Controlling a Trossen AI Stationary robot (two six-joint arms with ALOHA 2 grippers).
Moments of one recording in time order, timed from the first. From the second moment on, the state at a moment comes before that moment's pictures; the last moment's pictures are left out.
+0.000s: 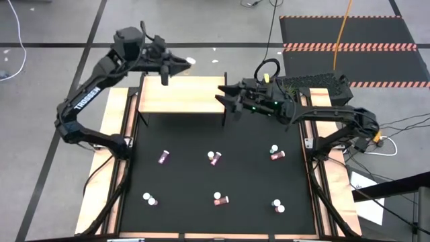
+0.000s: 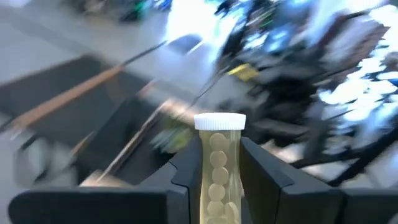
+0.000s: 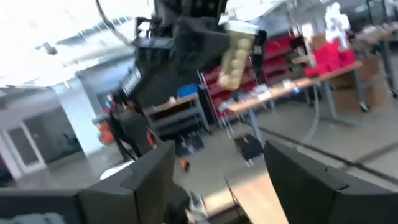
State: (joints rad) left arm 0.70 1.32 1.61 -0.48 0.60 -0.20; right arm -0.24 1.42 1.06 0.57 -0.01 0.36
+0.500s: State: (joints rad) left arm 0.36 1.43 1.61 -0.20 0.46 -0.16; right arm -0.23 1.45 1.10 0.73 -0.13 0.31
